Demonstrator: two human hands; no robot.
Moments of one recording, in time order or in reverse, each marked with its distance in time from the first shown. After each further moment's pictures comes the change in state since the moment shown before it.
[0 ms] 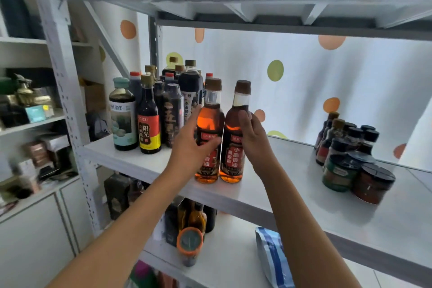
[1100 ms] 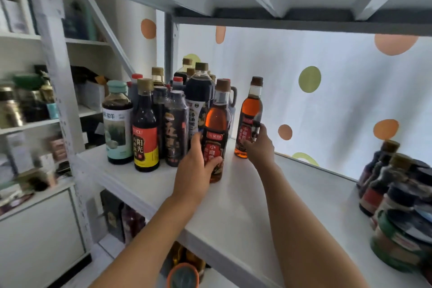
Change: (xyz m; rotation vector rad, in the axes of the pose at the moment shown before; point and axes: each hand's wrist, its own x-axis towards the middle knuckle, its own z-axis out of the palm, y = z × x) left_hand 0.056 -0.082 0.053 0.351 0.188 -0.051; right_hand 0.158 0.126 -0.001 -0.526 0.068 0.140
